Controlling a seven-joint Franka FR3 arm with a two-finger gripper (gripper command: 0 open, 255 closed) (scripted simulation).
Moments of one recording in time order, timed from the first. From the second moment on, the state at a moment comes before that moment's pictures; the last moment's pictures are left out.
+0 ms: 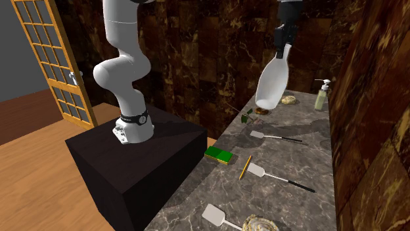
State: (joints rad) arm 0.19 0.20 0.40 -1.48 -0.12 1.70 0.71
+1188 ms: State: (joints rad) arm 0.31 0.47 0.42 -1.27 -0.23 1.73 0.84
